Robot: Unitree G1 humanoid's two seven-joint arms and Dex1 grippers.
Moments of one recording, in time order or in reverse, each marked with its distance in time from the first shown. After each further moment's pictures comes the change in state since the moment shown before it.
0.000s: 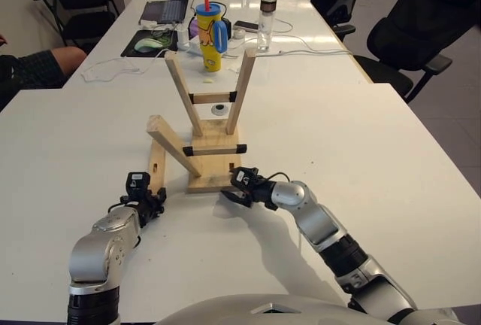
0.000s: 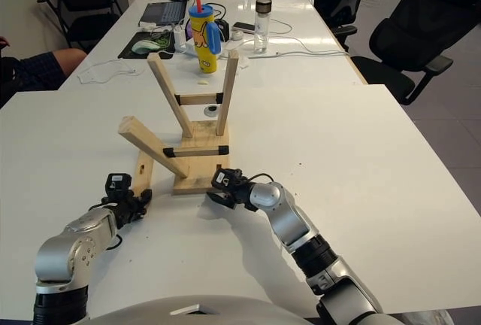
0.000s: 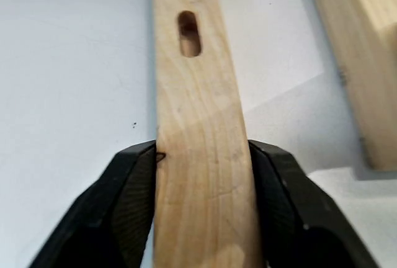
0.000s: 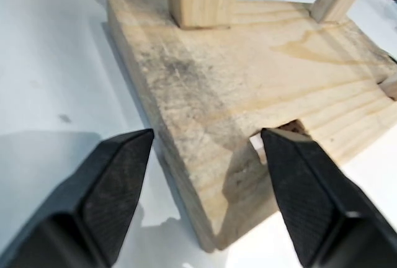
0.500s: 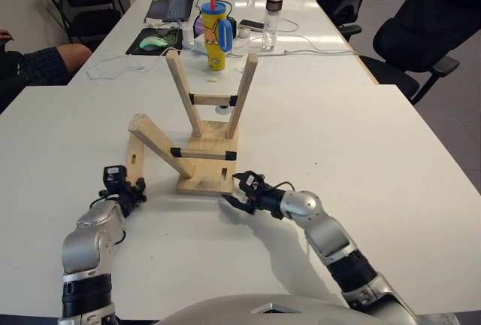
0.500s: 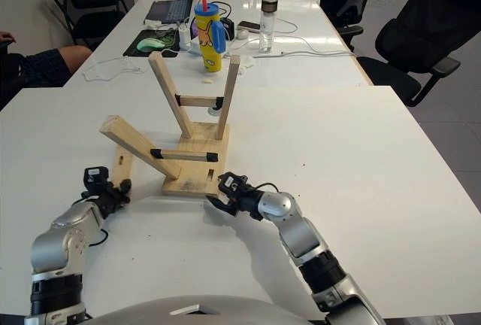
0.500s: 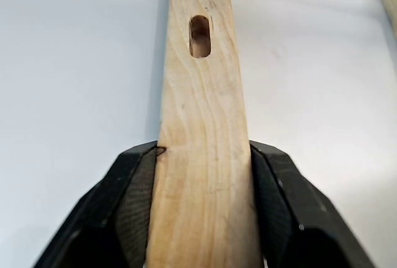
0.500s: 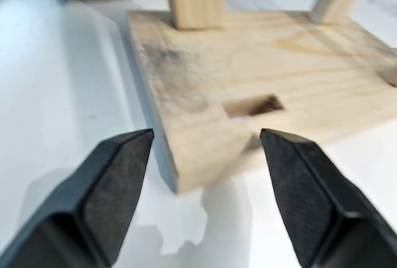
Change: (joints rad) left arm -0.129 0.004 0.185 0.262 -0.016 -0.254 -0.001; right arm 0.158 -0.055 -0.125 -0.158 0.124 -0.067 0.002
